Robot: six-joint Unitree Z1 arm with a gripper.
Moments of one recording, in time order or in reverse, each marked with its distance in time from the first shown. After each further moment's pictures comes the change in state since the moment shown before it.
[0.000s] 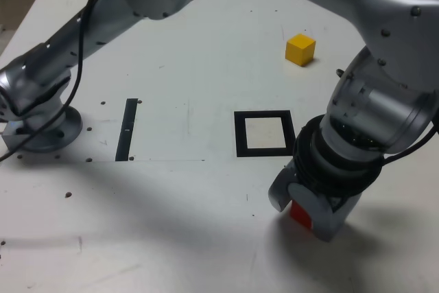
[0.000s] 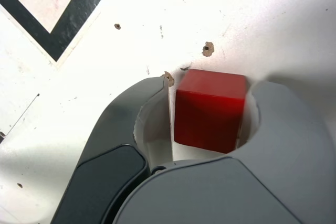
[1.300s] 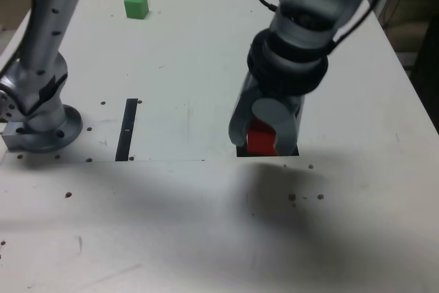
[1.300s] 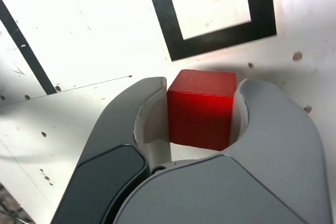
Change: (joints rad) arm 0.193 -0.304 0.383 -0.076 -0.089 -0.235
